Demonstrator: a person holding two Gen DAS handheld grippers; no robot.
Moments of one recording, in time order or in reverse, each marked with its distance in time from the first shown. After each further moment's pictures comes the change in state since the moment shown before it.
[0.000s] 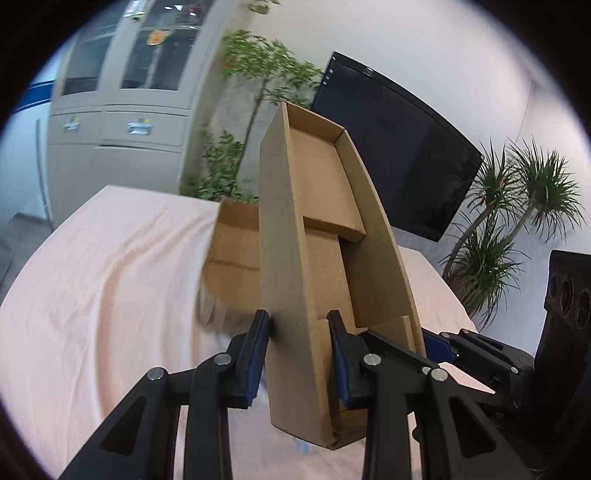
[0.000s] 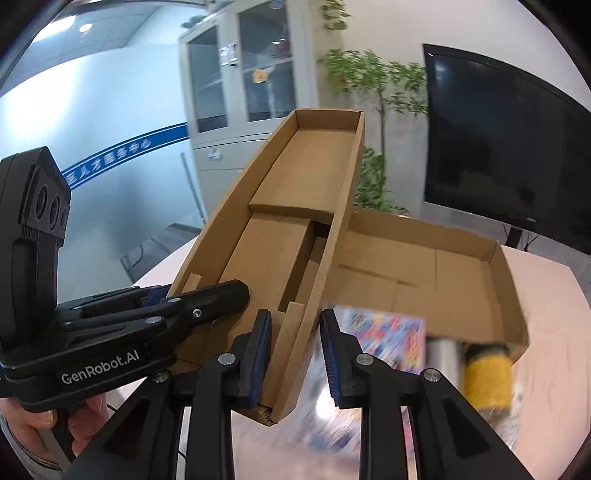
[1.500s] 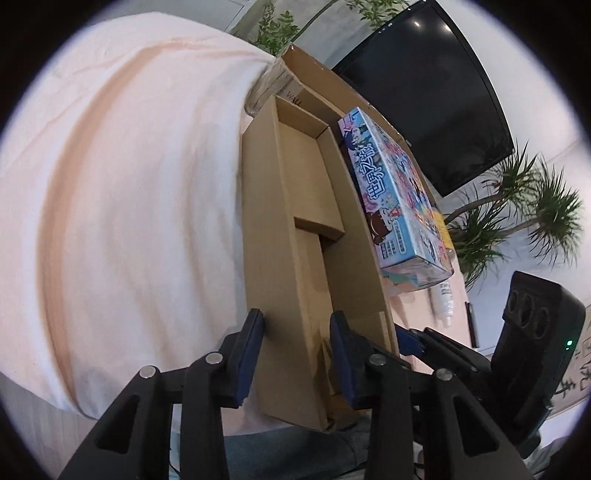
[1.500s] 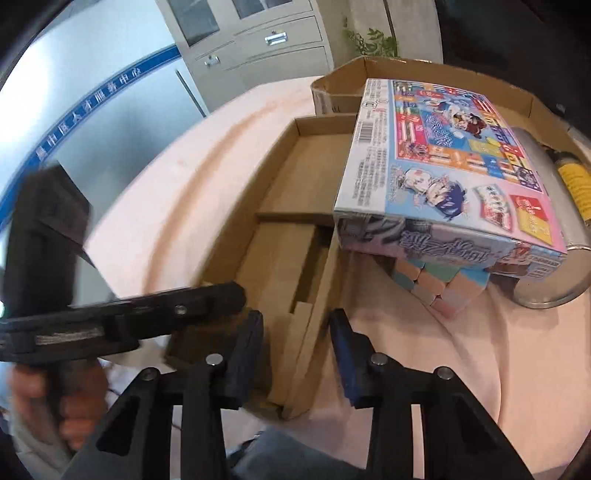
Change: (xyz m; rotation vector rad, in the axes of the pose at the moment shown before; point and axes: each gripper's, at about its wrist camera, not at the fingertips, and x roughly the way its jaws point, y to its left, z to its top) left arm 0.040 0.088 -0.188 -0.317 0.334 -0.118; right arm 0.055 0.027 -0.191 0.103 0.356 0.099
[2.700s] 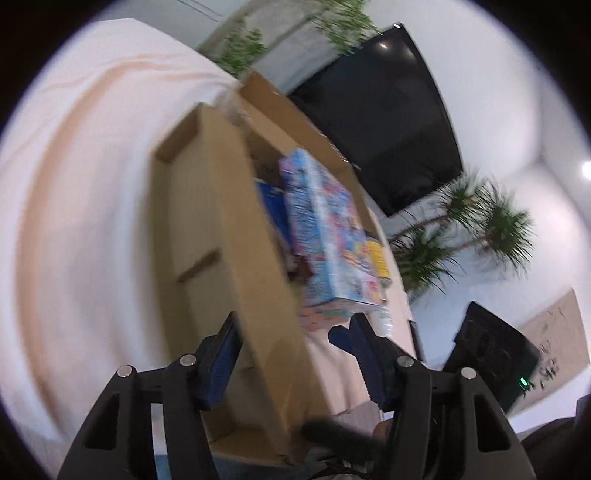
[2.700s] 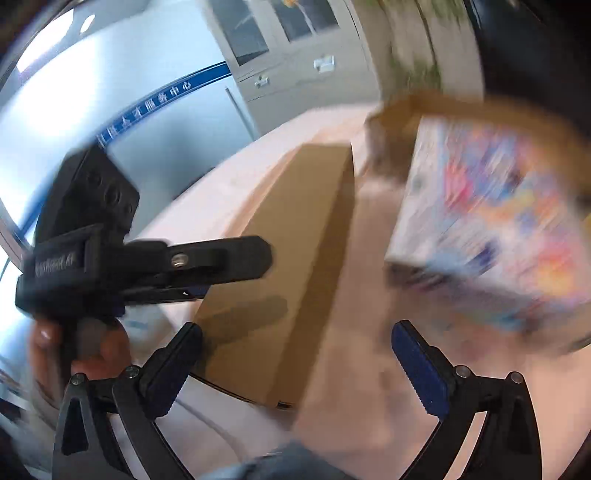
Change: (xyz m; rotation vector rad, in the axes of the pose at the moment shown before) left arm -0.012 -0.002 0.031 0.004 -0.055 -0.272; right arm -0.047 0.016 -0.008 -0.107 -0.122 0.139
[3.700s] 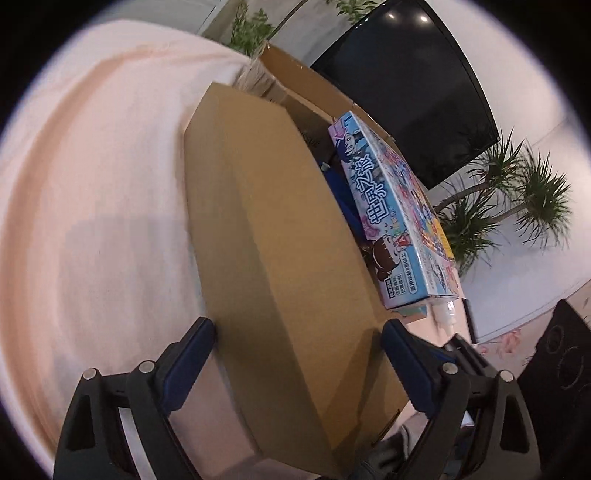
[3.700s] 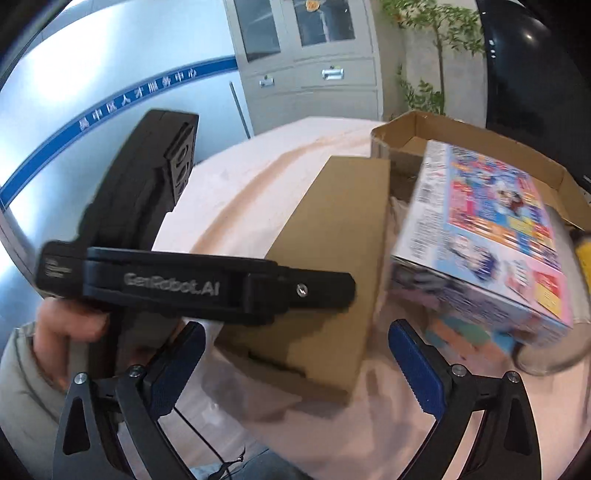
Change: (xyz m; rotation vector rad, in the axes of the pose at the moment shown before) left arm 0.014 0.006 -0.004 0.027 0.081 0.189; right arm 0.006 0.054 -0.002 -0.084 0.006 -0.090
